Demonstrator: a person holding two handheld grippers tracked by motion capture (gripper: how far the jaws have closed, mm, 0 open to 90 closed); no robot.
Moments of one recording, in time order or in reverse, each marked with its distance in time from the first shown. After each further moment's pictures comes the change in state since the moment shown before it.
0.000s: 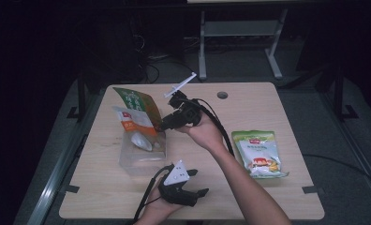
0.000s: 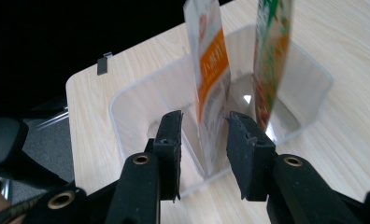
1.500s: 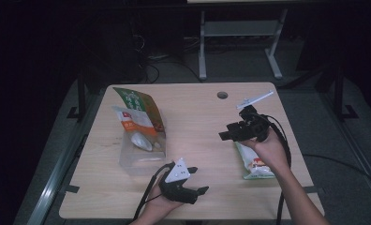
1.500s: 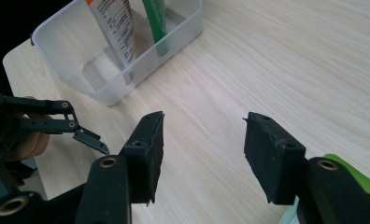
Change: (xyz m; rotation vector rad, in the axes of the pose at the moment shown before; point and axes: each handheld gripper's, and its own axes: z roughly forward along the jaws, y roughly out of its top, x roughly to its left) left arm 0.006 0.002 0.004 0.000 0.005 0.012; right arm -0.045 -0.135 -0.101 -0.028 -0.172 0.234
